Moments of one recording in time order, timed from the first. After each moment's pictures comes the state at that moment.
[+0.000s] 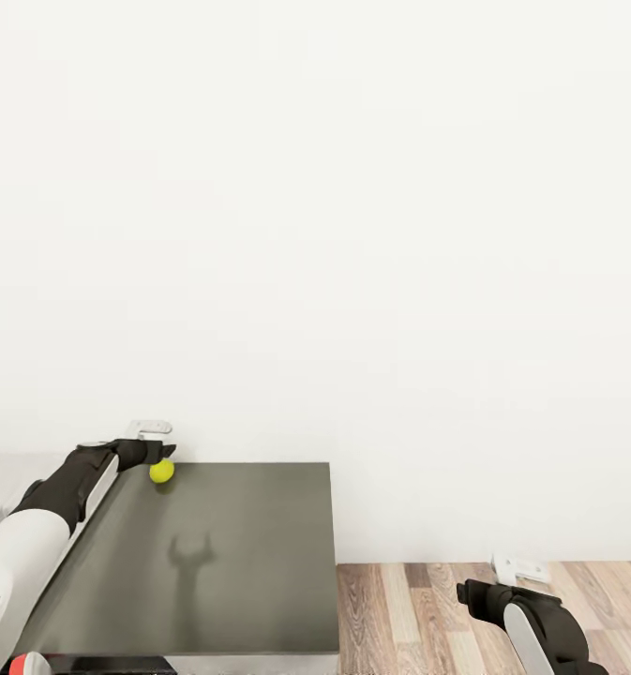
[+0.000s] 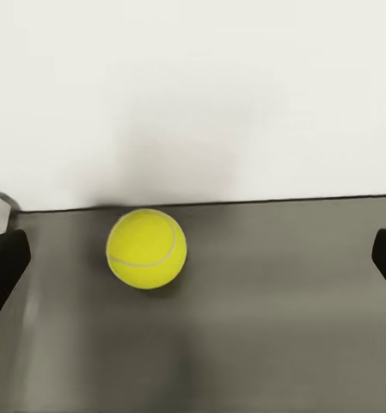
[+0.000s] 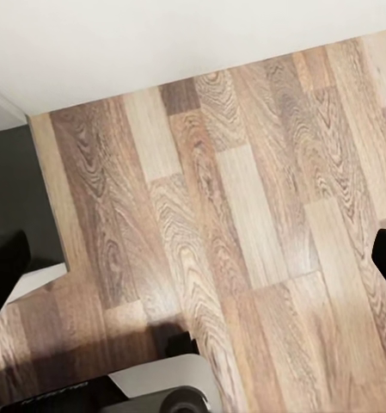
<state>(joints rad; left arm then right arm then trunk) -0.88 0.29 0.00 -0.53 -0.02 0.38 -0.26 -0.10 -0.11 -0.02 -1.47 -0.39 0.89 -0.40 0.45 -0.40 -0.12</state>
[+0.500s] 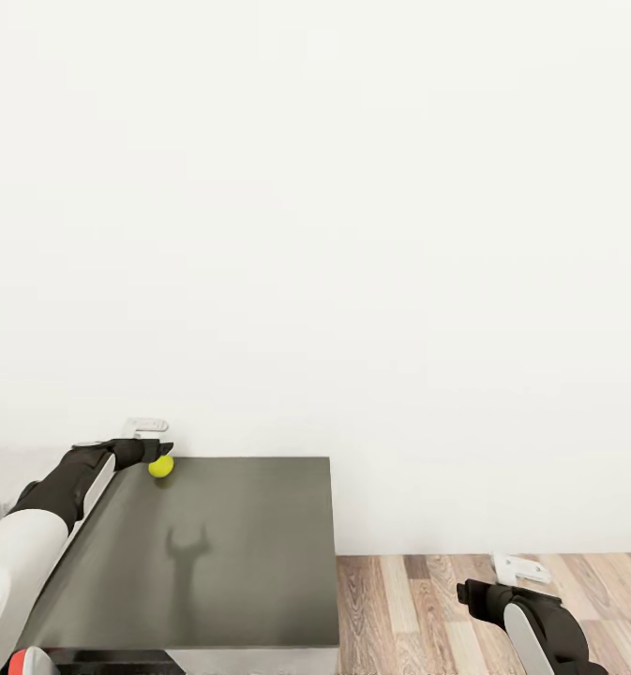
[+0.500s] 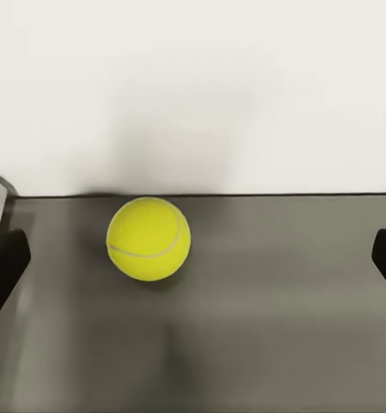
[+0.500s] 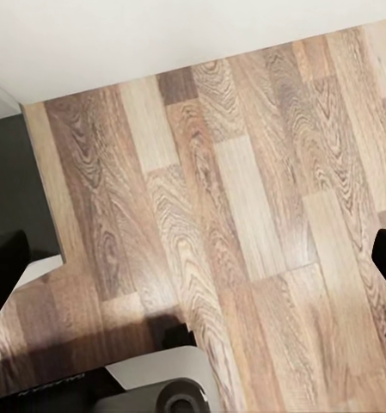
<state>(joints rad) -0.88 0.29 0.04 -0.53 -0.02 0.38 -0.26 -0.10 -0.11 -0.02 -1.47 -0.39 0.89 -0.40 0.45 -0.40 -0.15</state>
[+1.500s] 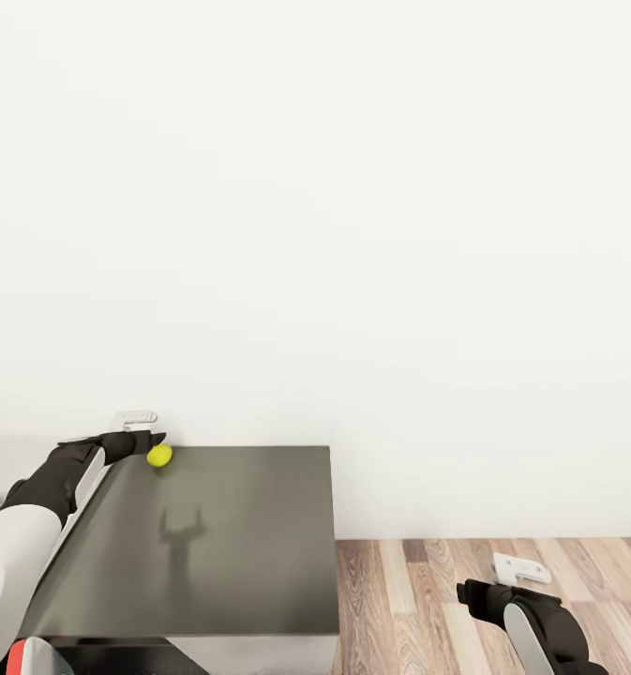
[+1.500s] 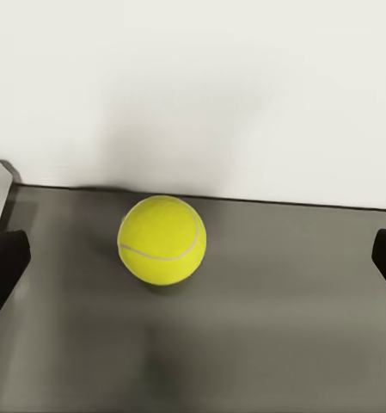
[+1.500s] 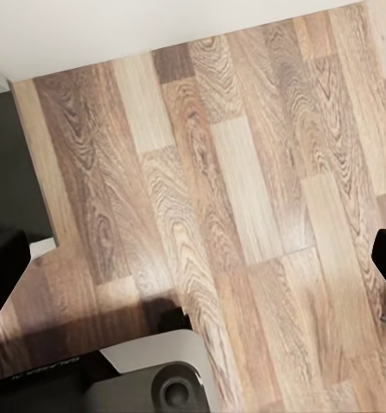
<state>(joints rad) -0.90 0.30 0.13 -0.53 -0.02 0.37 -0.27 -0.10 -0.11 -0.02 -1.47 -0.39 0.89 -0.40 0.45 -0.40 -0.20</state>
